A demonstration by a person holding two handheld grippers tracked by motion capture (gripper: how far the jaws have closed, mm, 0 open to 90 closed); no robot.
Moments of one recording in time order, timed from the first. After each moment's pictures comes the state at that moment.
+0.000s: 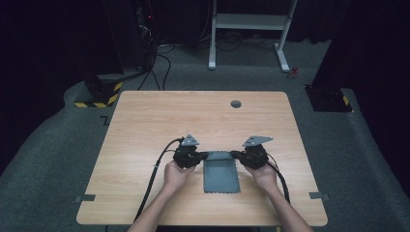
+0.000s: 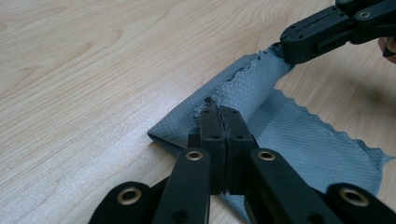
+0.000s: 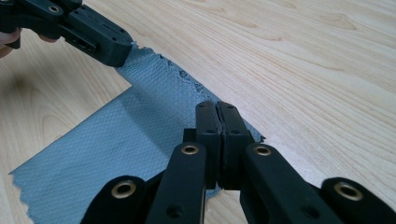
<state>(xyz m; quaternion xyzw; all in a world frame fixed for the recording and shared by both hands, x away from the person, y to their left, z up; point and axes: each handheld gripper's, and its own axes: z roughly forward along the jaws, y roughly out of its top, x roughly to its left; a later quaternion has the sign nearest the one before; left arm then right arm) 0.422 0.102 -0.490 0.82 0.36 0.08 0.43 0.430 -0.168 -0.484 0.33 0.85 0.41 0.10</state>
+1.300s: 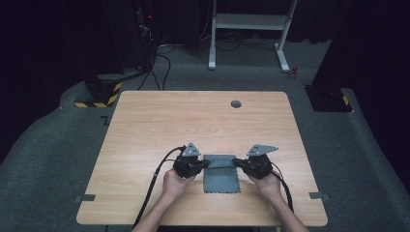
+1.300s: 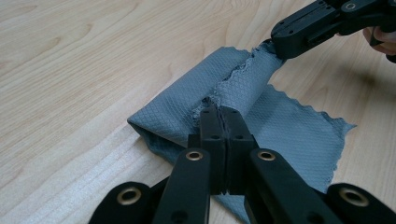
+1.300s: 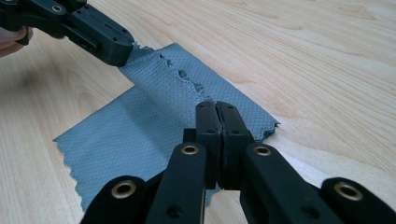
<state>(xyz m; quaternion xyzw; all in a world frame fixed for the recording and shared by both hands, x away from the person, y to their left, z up) 0.389 0.098 -0.488 0.83 0.33 0.08 0.43 0.402 -0.178 -0.488 0.31 0.84 0.43 0.10</state>
